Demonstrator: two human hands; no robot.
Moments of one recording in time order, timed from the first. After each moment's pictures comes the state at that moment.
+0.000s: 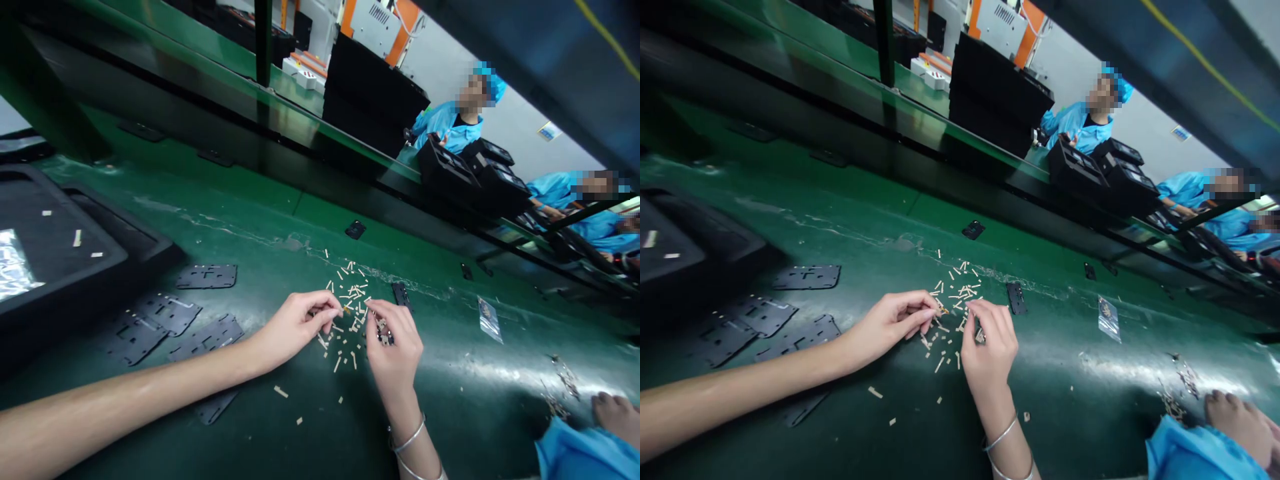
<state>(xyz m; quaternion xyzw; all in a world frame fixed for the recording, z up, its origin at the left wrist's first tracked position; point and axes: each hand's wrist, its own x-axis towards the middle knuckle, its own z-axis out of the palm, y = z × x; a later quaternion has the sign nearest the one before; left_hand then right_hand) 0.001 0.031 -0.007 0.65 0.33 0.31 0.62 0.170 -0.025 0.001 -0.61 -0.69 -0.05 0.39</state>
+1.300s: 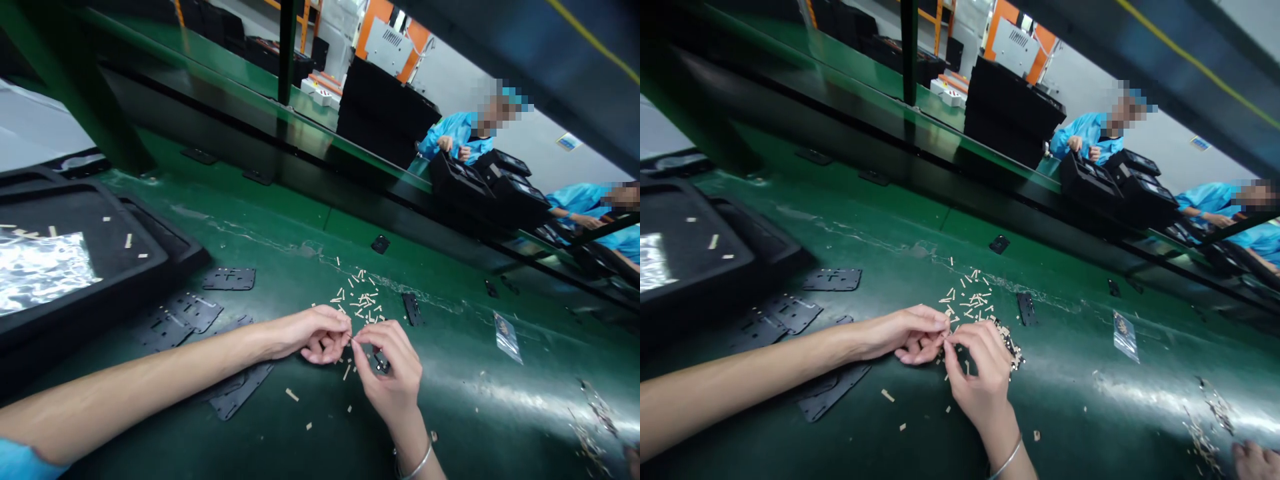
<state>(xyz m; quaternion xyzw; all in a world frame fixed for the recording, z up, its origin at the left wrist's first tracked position) -0.006 0.049 -0.007 0.52 0.20 0.11 0.82 0.157 -0.032 0.006 -0.49 -0.76 0.06 0.42</state>
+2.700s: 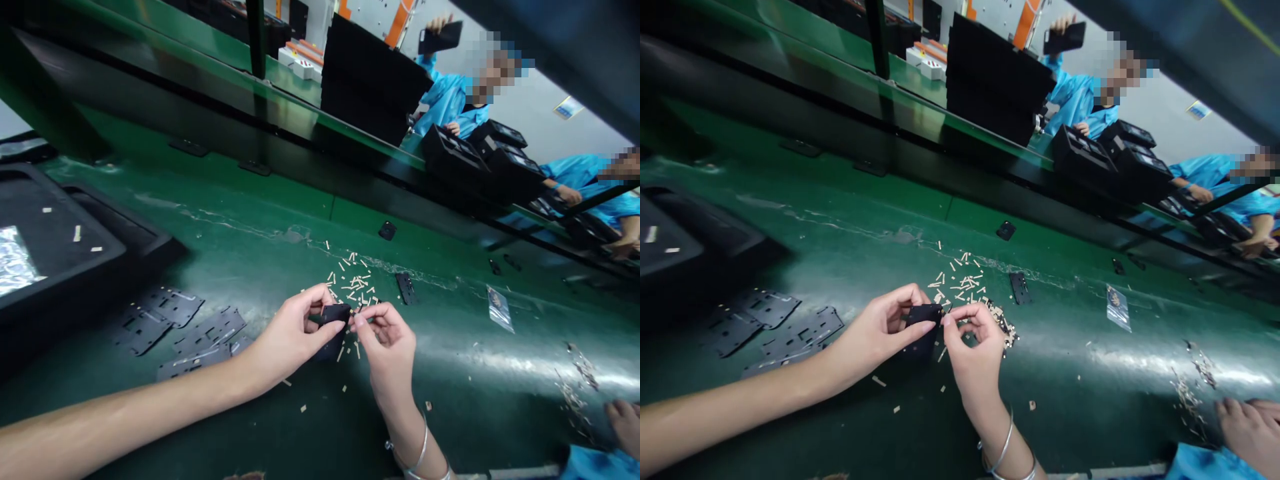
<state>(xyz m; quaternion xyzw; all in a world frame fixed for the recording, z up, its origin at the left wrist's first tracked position) 0.003 0.008 0.010 0.54 0.35 0.35 0.68 0.143 -0.037 0.007 -0.63 -0.47 0.34 0.52</state>
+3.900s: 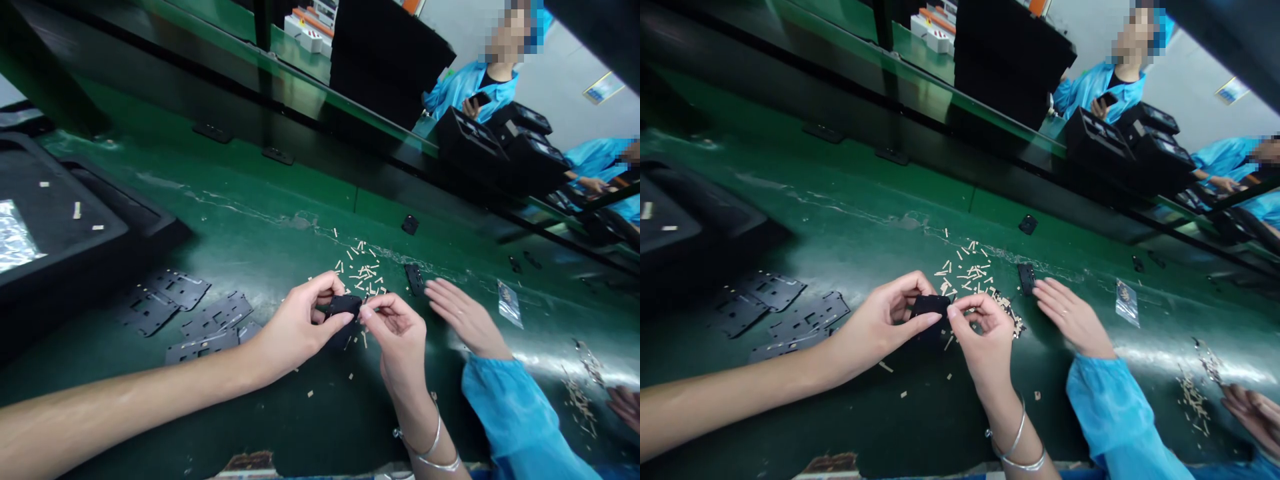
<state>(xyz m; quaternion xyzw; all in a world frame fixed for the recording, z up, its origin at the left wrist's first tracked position) -0.001 0.006 0.012 0.57 0.36 0.33 0.66 0.149 -0.035 0.006 -0.60 -0.47 0.39 0.51</state>
